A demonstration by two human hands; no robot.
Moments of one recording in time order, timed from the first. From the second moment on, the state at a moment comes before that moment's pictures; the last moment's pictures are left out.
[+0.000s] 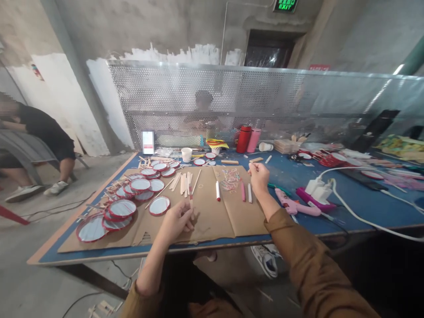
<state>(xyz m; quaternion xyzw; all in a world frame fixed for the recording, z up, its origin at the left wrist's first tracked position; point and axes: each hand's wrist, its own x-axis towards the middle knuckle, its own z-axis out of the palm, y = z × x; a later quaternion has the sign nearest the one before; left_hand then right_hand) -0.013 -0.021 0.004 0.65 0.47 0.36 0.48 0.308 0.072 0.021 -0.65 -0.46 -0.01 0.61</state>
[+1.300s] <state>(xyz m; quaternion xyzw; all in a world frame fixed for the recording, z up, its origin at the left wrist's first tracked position) -0.011 -0.019 0.008 0.61 0.47 0.36 0.52 0.224 0.025 0.022 -0.57 -0.76 -0.11 0.29</state>
